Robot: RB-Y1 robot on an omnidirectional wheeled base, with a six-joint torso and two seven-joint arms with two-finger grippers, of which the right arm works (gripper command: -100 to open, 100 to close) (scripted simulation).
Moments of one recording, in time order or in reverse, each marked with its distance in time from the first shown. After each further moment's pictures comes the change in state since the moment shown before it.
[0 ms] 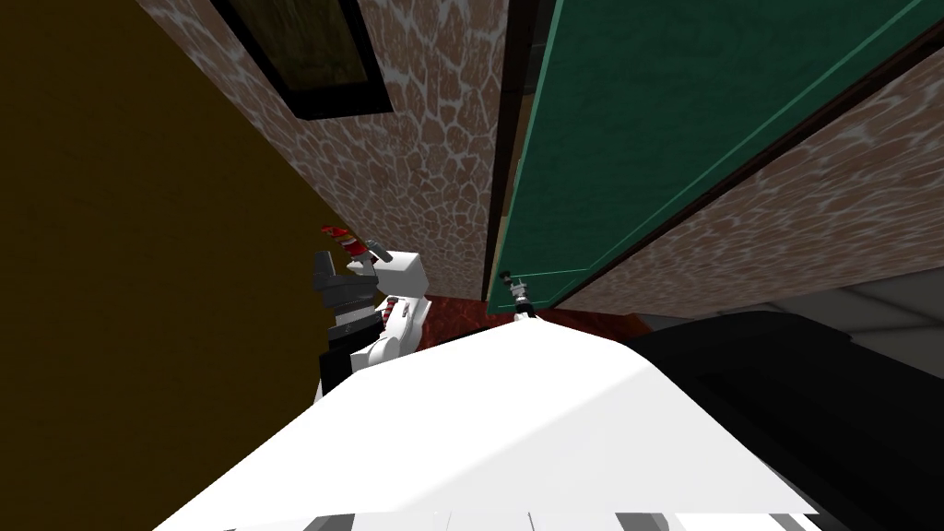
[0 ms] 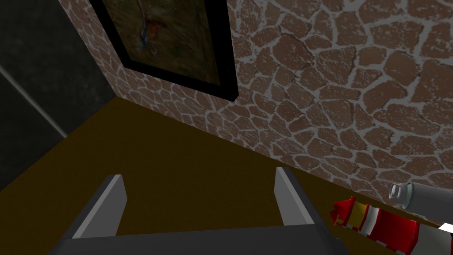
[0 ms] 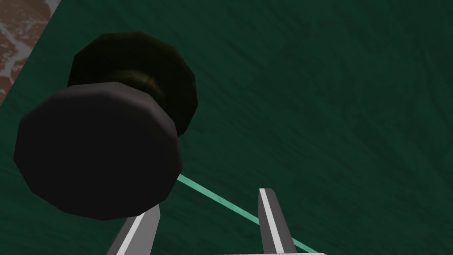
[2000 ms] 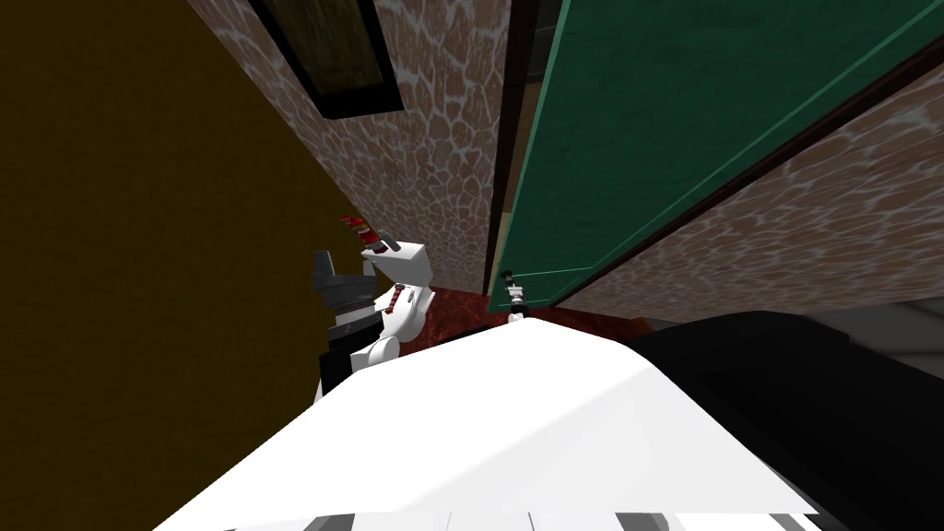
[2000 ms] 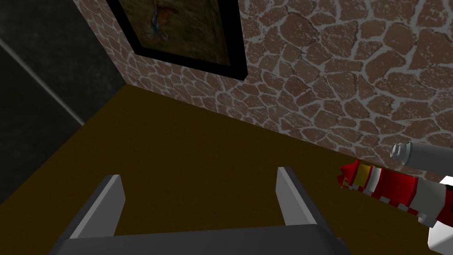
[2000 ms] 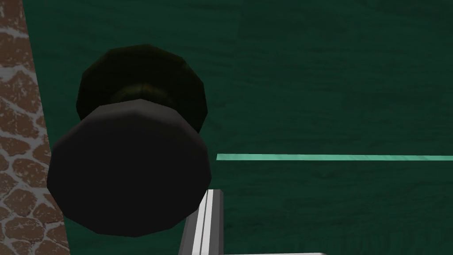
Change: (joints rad) arm 0.003 0.043 0.071 -0.033 -0.185 0.021 -0.398
